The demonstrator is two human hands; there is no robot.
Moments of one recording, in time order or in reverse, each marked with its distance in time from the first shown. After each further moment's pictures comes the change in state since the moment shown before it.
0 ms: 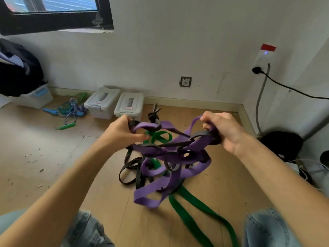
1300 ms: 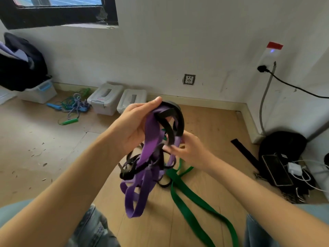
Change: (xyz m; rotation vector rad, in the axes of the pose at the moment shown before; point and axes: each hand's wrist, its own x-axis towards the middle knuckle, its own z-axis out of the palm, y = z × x) left_hand -0.018 0.040 0.006 -1.042 -0.292 0.014; right_hand -0.018 0.045 0.056 -0.442 -0.363 -0.434
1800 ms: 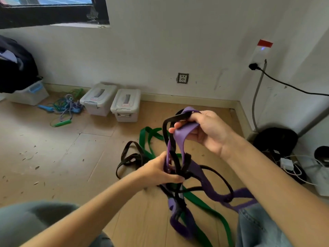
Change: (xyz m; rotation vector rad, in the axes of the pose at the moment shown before) left_hand -0.009 -0.108 0.004 0.809 -0.275 -0.334; right_hand 0.000 -0.020 -0.056 0.825 0.088 0.305
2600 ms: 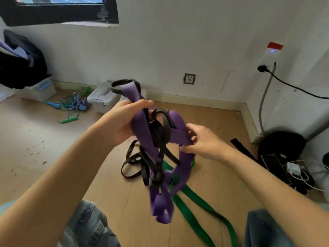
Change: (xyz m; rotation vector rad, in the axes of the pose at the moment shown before) left_hand -0.035 0.058 -0.094 -0.679 0.505 0.165; right_hand 0.007 0.029 0.001 -0.991 -0.076 -0.168
